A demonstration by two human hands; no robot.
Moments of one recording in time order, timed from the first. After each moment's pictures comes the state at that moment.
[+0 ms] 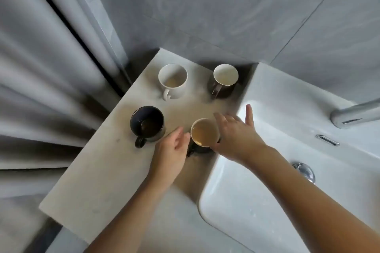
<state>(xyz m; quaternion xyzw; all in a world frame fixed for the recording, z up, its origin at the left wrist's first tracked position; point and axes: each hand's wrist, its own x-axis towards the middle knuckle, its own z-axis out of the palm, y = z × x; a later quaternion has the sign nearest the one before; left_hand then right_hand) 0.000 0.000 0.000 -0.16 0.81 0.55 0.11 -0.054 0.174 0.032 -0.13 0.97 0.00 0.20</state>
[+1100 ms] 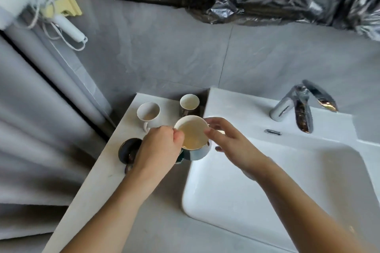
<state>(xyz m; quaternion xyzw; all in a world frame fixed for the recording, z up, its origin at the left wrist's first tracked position) -0.006 0.036 0.152 0.05 0.96 0.26 0.02 0.027 0.217 0.153 0.09 0.76 -0.62 0.16</state>
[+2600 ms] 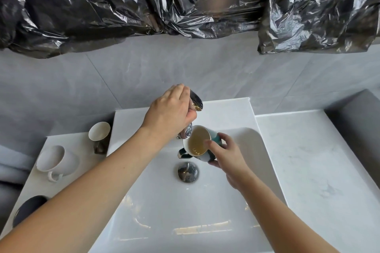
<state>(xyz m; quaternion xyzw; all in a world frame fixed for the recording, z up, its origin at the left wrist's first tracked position) -0.056 0.333 0.152 0.44 0.87 0.05 -0.22 0.089 0.443 0.071 0.37 0.58 -0.73 -0.03</state>
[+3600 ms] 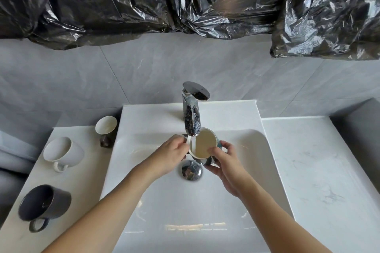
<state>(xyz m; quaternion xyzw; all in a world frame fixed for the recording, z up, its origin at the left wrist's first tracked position) -0.019 0.274 0.083 0.20 0.84 0.38 0.34 0.096 0.424 0.062 0.34 0.48 -0.81 0.01</state>
